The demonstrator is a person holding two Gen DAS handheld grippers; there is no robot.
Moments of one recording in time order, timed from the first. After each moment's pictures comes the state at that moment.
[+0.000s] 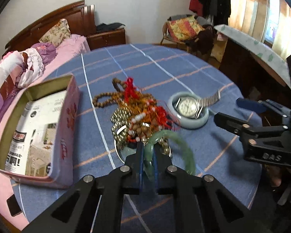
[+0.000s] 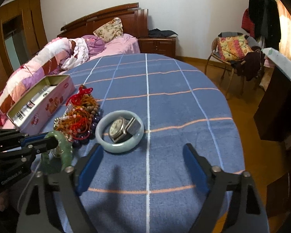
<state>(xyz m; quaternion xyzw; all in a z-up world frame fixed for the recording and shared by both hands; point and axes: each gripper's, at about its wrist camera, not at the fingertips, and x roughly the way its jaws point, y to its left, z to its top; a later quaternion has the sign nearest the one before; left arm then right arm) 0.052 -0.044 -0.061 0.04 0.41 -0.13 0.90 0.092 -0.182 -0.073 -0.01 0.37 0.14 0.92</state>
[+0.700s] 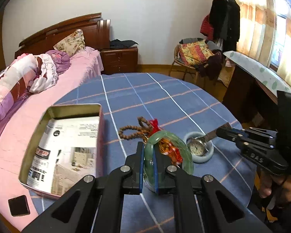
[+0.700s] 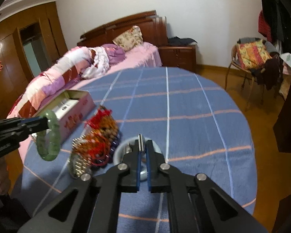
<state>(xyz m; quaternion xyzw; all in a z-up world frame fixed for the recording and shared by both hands) 0.064 -0.006 -0.015 0.00 0.35 -0.10 0.93 0.110 -0.176 -0.050 0.01 0.34 0.22 0.91</state>
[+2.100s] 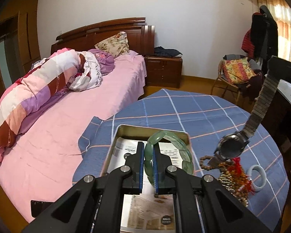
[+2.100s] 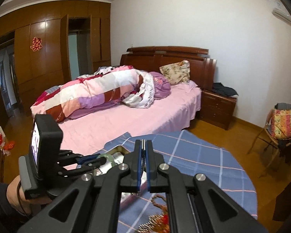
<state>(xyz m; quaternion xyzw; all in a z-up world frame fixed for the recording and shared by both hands) 0.111 0.118 0.003 -0.02 0.33 0.05 0.94 0.131 -0.020 0.064 -0.09 0.22 0.35 0.91</state>
